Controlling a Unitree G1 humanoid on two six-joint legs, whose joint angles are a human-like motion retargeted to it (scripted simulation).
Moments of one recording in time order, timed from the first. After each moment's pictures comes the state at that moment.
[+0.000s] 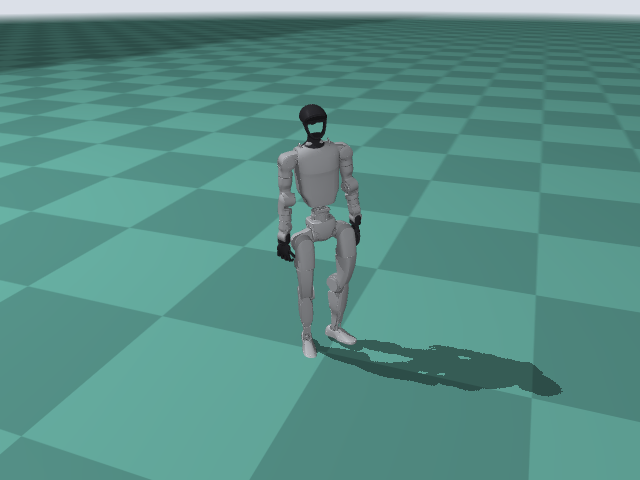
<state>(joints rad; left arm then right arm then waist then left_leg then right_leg) 0.10 0.11 0.28 1.47 0.16 0.13 -0.22 0.03 -0.13 0.13 1.49 -0.57 0.16 0.26 -0.10 0.01 -0.05 0.04 -0.02 0.41 0.00 -0.11 -0.01 0.03 -0.06 -0.30 0.06 0.12 0.07</state>
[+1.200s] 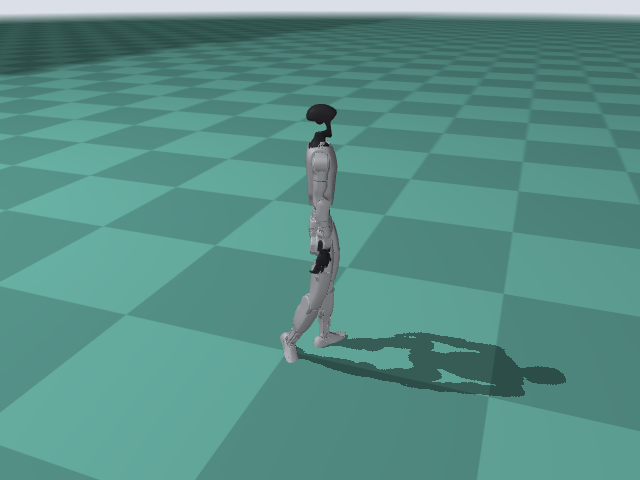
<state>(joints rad) -0.01 0.09 0.25 1.48 0.14 0.11 -0.14 0.04 -0.16 0.09 1.40 -0.52 0.14 0.22 0.05 0.07 -0.02 0.00 0.02 0.63 -0.01 -0.11 0.01 0.21 -0.26 -0.97 0.44 0.18 0.07</state>
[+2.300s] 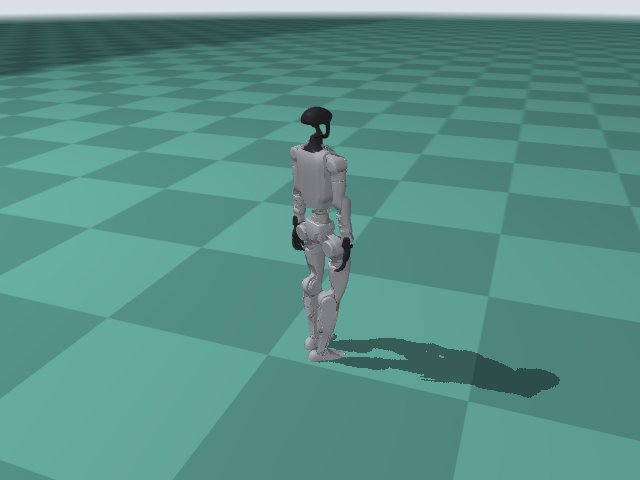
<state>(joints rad) 0.02 0.09 0.27 1.56 0.16 0.14 -0.11 0.04 -0.09 0.14 1.42 -0.58 0.15 0.25 0.03 -0.03 -0.07 0.00 -0.14 0.15 0.03 -0.10 0.05 0.07 -0.08 -0.39 0.06 -0.08 0.17</state>
